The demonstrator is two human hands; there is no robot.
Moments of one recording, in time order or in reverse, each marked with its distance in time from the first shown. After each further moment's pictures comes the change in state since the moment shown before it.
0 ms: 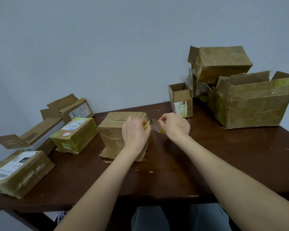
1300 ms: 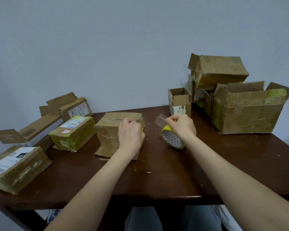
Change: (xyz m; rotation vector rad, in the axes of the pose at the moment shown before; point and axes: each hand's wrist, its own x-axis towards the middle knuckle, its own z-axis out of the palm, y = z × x) left_hand -0.002 -0.020 0.000 0.195 -0.065 0.126; right_hand -0.002 0.020 -0.019 0.284 -0.014 0.099
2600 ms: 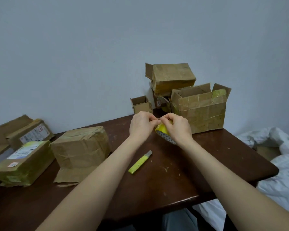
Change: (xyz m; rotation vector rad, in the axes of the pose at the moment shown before) left_hand 0.063 0.152 -0.002 -0.626 -0.153 0.106; right_hand 0.008 0.073 -0.084 0.038 0.212 -0.103
